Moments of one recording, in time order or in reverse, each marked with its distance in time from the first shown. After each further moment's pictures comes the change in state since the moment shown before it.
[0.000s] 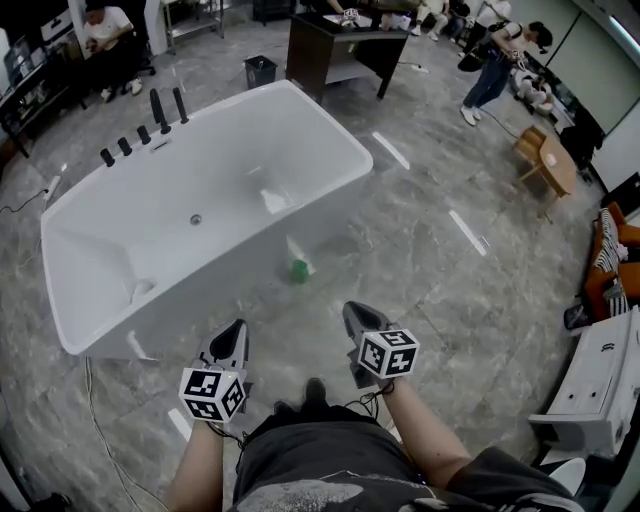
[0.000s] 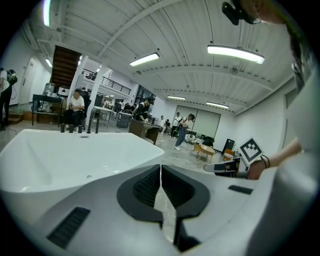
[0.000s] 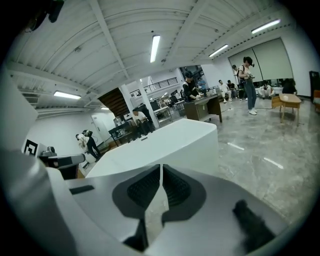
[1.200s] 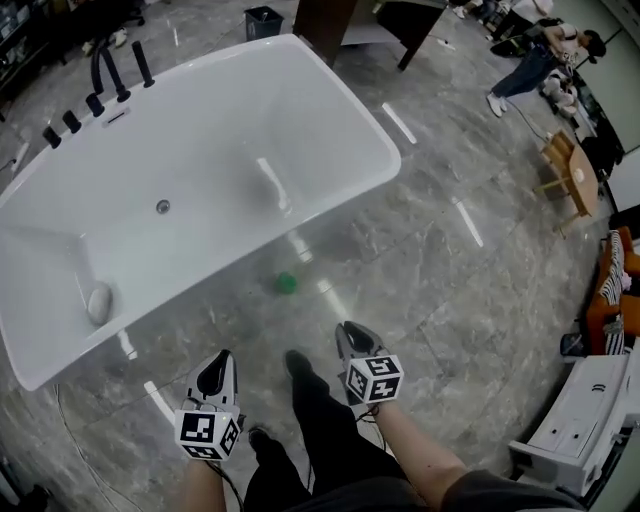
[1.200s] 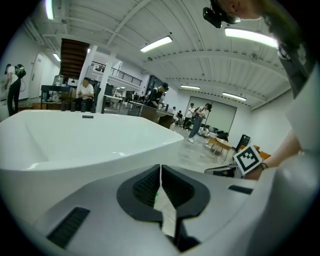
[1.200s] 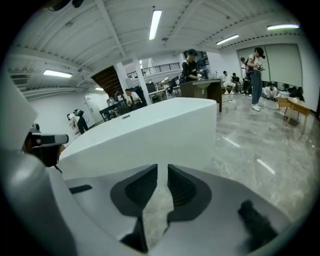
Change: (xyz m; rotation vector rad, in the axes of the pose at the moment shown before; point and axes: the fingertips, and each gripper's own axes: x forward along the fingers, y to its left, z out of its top) left arm 0.208 0.095 -0.091 -0.068 0.088 0.124; right arm 0.225 -0.170 -0.065 -0.100 0.167 -0.072
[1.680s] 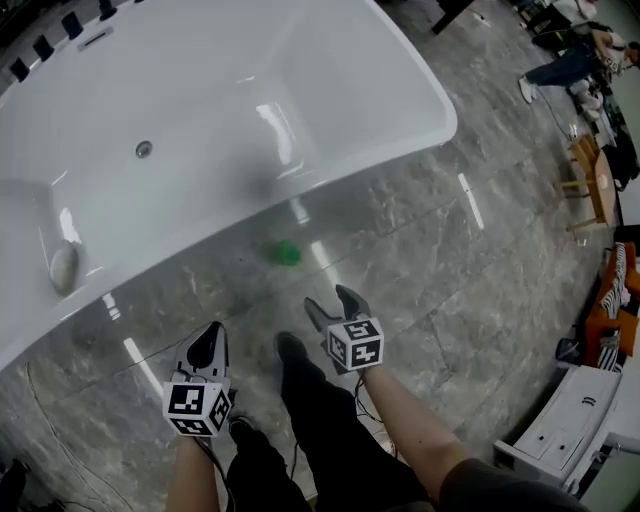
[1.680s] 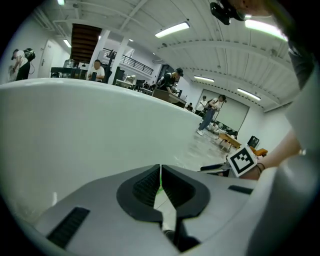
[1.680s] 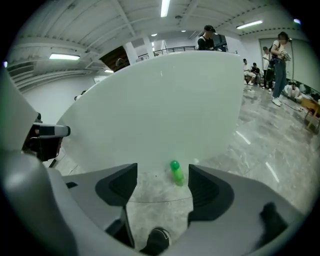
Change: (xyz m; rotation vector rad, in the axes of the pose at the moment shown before) left arm 0.127 0.079 -0.146 -0.116 0.096 0.054; right arm 0.192 -0.028 -0.111 -0.130 0.174 0.095
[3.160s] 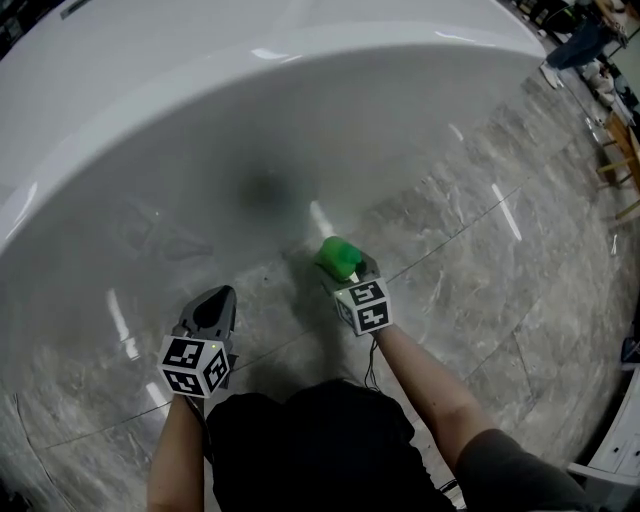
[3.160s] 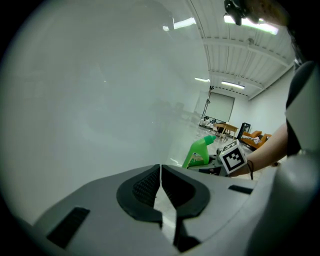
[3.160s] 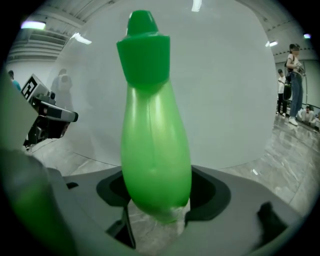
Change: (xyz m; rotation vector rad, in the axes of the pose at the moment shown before) left arm 0.228 0.152 -0.180 0.160 -0.081 -0.101; right arm 0.305 -0.065 -0.105 -0.244 -0.202 0.019
